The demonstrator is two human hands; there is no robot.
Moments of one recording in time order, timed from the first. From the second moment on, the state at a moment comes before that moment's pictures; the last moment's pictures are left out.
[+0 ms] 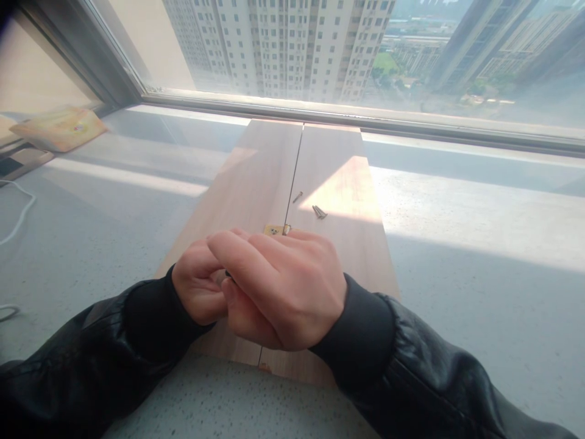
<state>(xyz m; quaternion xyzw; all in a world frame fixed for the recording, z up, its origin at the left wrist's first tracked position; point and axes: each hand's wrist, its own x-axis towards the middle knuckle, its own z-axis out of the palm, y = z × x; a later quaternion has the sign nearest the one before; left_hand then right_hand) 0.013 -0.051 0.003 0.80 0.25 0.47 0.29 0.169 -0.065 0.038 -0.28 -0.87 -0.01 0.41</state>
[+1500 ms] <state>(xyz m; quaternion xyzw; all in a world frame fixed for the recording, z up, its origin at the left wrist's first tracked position) 0.016 -0.053 0.005 0.78 0.16 0.50 0.34 0.167 -0.056 0.034 -0.18 -0.85 0.13 0.49</state>
